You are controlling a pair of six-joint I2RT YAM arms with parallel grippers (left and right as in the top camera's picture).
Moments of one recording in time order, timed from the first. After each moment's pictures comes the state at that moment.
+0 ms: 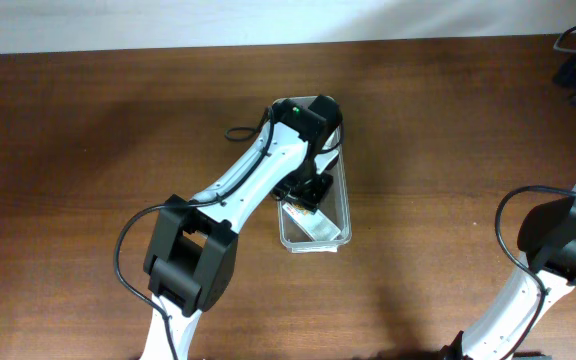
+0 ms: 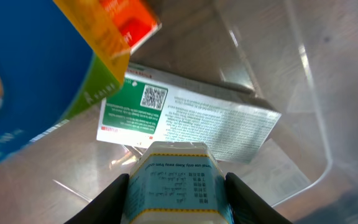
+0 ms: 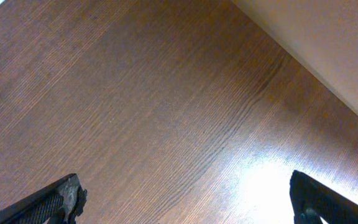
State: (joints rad) left arm -0.63 2.19 1.91 -1.34 0.16 -0.07; right arm -0.44 2.20 2.45 -1.35 0.33 0.33
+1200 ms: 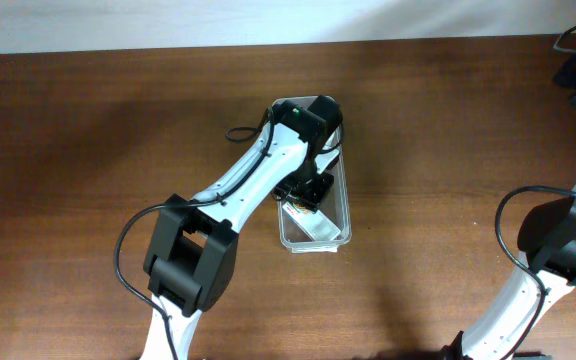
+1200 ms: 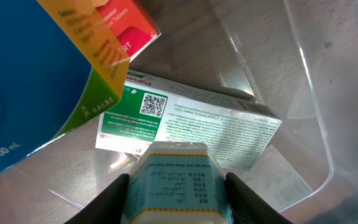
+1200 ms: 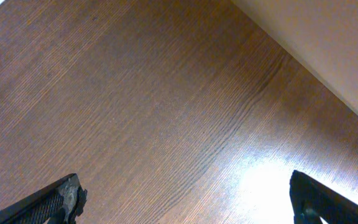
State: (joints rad) left arm -0.63 2.19 1.90 -1.32 0.16 -0.07; right arm -0.44 2.20 2.45 -1.35 0.33 0.33
